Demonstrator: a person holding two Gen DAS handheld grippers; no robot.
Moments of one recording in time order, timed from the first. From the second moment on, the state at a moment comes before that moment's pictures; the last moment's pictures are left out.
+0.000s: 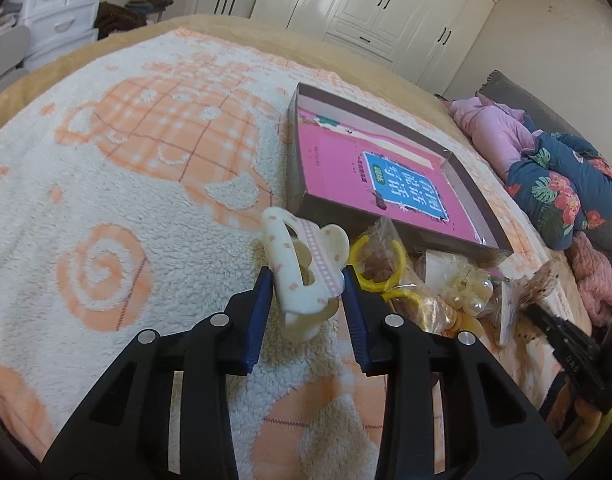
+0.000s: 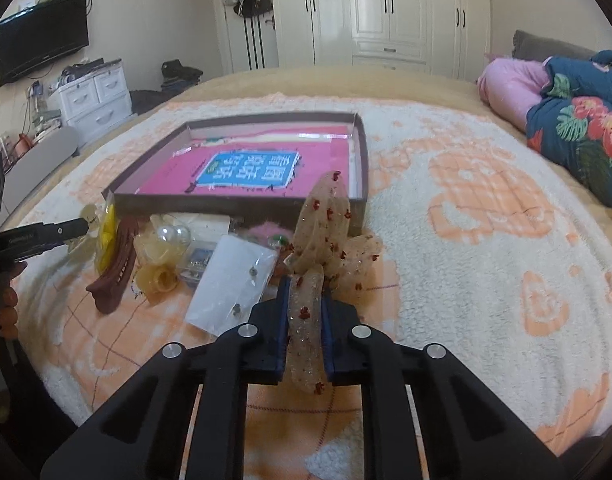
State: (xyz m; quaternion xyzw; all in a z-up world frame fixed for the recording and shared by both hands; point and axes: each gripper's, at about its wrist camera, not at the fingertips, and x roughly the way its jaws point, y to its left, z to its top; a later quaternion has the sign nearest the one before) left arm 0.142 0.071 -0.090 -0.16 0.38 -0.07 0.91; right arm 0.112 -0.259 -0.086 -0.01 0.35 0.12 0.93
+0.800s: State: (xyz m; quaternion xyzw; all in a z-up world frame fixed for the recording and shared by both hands) left arm 0.168 0.054 -0.040 -0.11 0.32 -0.09 0.94; right arm 0.160 -0.256 -0.031 0.00 0.28 0.13 0.95
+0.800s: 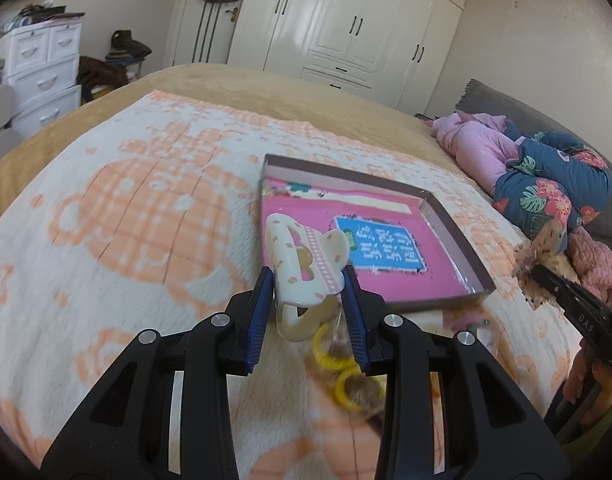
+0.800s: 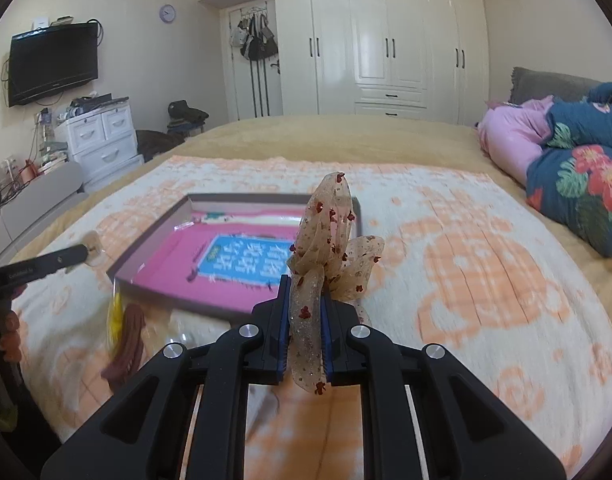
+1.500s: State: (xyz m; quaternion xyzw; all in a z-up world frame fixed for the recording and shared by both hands) left arm 0.234 0.023 -0.064 -0.09 0.34 -0.11 0.93; right arm 0.244 -0.238 -0.059 -0.02 0.34 0.12 0.93
